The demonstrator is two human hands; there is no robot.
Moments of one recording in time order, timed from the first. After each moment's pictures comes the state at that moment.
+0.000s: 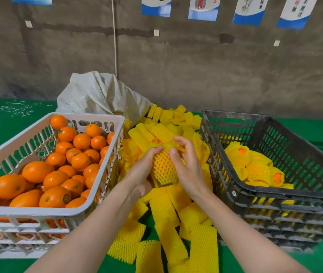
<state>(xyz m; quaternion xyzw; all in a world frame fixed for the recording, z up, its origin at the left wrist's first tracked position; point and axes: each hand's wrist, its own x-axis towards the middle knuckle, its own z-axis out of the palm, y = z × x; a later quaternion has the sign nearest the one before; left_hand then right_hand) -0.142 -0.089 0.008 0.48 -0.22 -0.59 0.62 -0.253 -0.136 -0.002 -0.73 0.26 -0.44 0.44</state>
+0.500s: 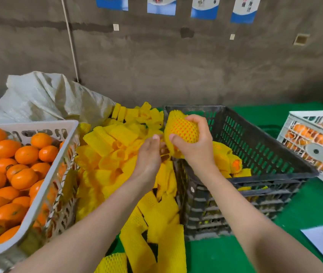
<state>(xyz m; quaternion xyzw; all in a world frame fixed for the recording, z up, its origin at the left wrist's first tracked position) -0.241 -0.159 0.021 0.52 -0.37 -0.41 0.65 -0.341 -0.202 0.031 -0.67 0.34 -0.59 0.29</state>
